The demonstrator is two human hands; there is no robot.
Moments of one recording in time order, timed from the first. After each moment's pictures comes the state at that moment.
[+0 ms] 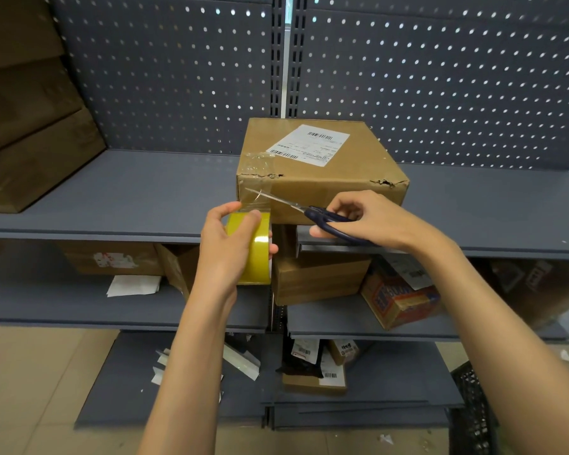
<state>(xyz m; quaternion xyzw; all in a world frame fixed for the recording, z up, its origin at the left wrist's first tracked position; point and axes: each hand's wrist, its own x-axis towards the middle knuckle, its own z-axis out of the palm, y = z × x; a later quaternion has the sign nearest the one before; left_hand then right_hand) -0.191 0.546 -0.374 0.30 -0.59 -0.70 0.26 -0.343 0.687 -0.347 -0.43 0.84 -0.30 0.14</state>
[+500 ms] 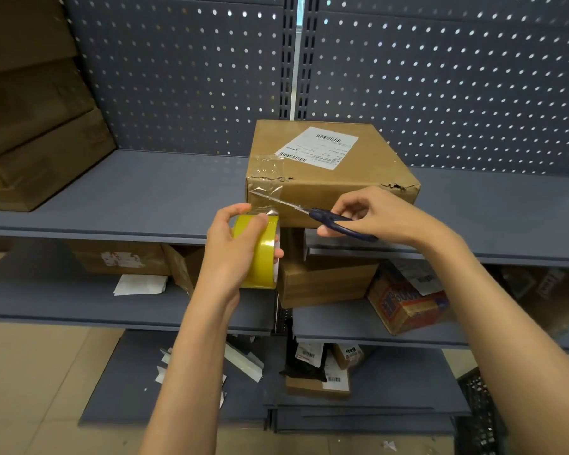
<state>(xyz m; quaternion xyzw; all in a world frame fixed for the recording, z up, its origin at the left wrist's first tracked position) -0.185 0.544 -0.369 0.29 -0.60 -0.70 0.26 -0.351 0.677 -0.341 -0.45 0.83 -0.29 0.16</state>
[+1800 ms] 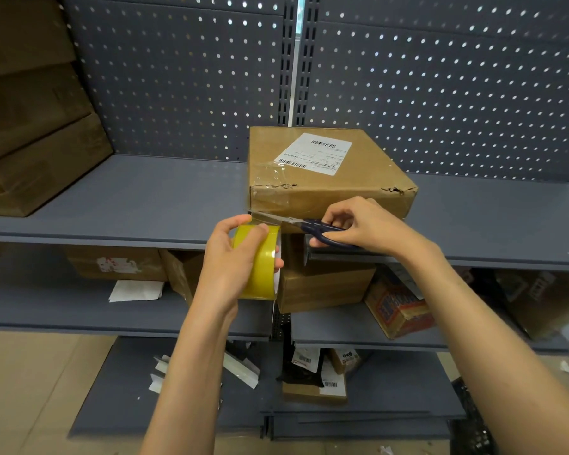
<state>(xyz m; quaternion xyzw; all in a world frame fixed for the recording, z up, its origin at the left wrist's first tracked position) -0.181 0.539 -0.376 0.28 -0.57 -0.73 0.25 -0.350 0.662 -0.356 -0.45 0.84 -0.26 0.13</state>
